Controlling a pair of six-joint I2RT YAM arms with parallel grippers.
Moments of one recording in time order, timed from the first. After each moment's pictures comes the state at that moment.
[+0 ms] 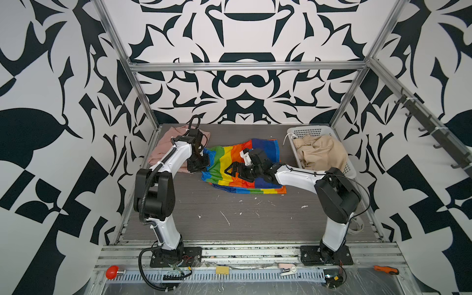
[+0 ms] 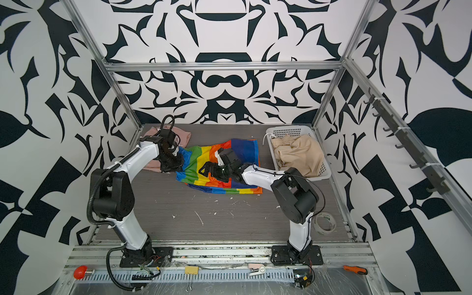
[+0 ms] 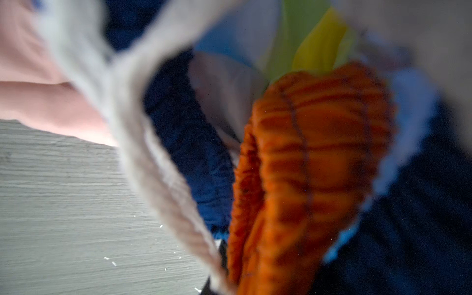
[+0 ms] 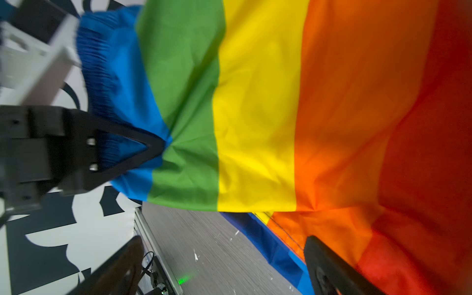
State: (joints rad) left arm -0.20 1.79 1.43 -1.04 0.17 -0.31; right arm 0.72 1.87 1.16 0.02 -0.43 0.88
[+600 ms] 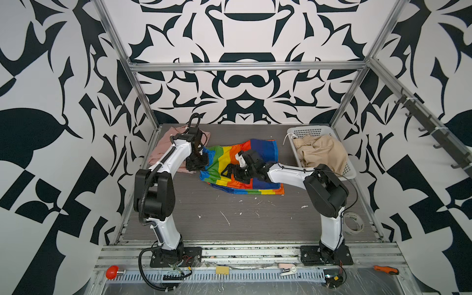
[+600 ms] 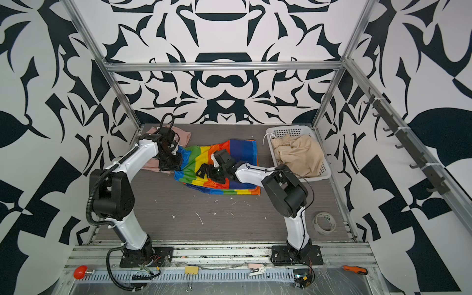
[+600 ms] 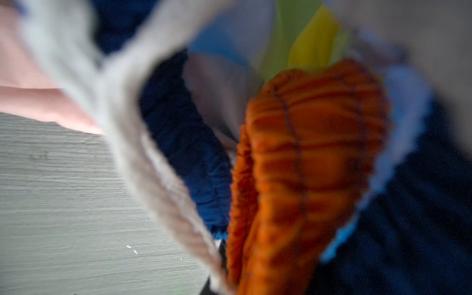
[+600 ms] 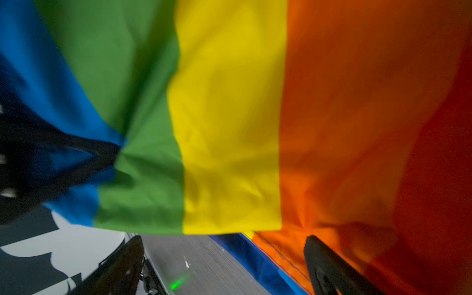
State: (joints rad) left arm -0.20 1.79 1.47 -1.09 0.14 -0.26; right arm 0.70 1.97 1.32 -0.06 -0.43 0.88
